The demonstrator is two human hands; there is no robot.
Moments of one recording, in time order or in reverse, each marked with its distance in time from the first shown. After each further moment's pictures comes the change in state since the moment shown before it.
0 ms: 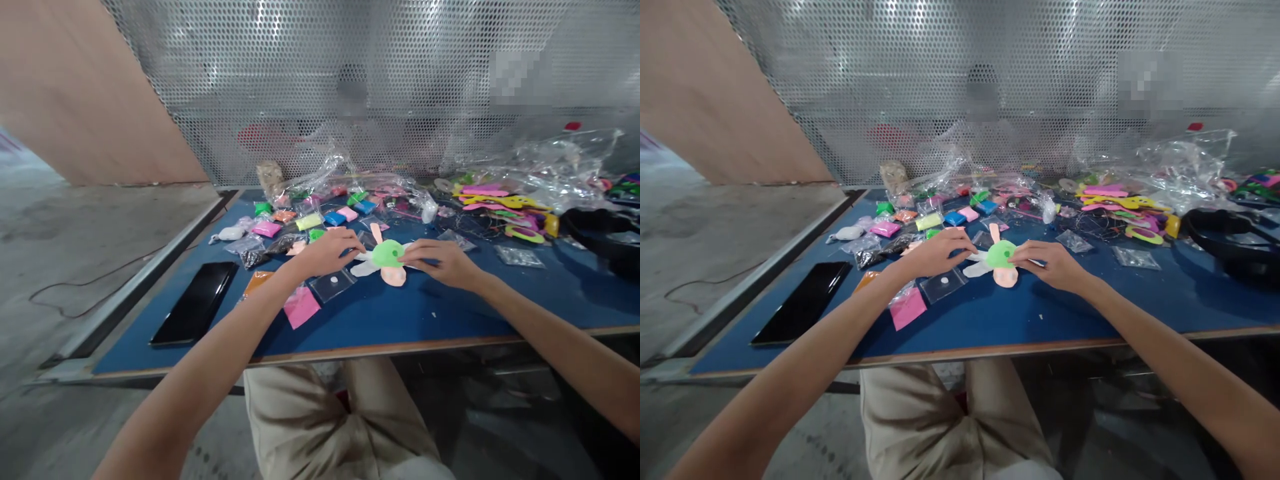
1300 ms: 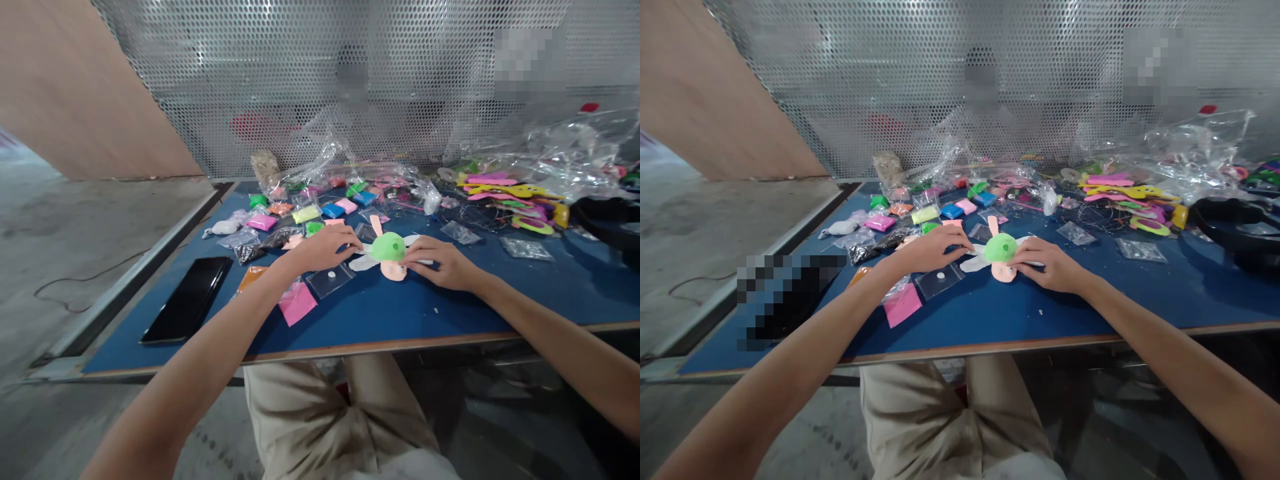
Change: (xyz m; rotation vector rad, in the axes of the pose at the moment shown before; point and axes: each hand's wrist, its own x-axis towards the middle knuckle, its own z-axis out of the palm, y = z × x) left_hand -0.001 -0.001 0.001 -0.054 -0.141 -0.091; right_hand -0.014 0.010 0.013 -0.022 -0.052 -0.049
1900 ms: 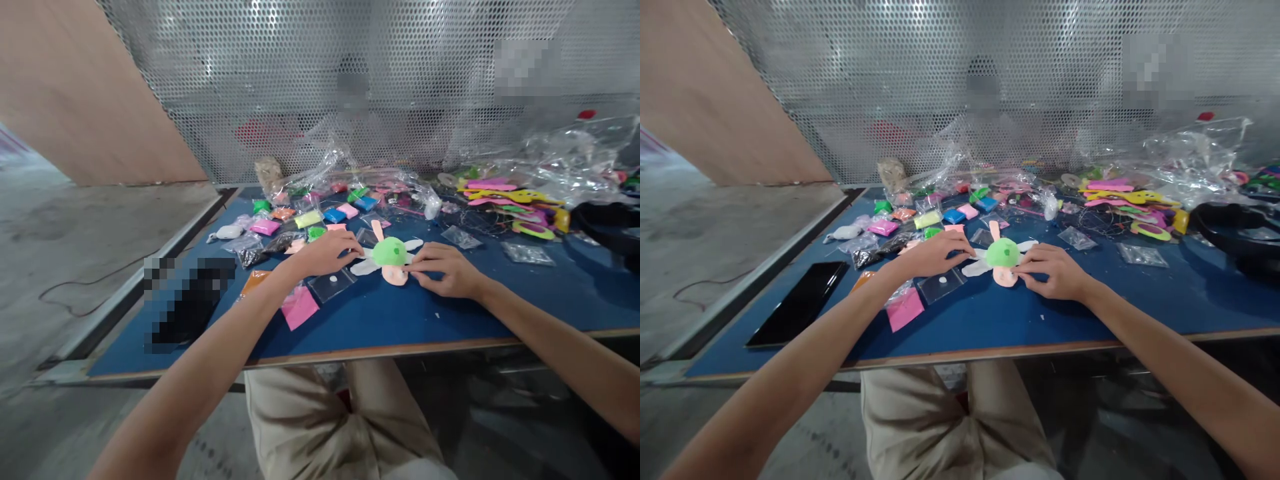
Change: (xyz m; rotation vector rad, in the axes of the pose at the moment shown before) left_hand 0.000 0.001 -0.002 -0.010 -0.017 0.006; right_hand -0.005 -0.001 0.001 -0.174 0.073 -0.092
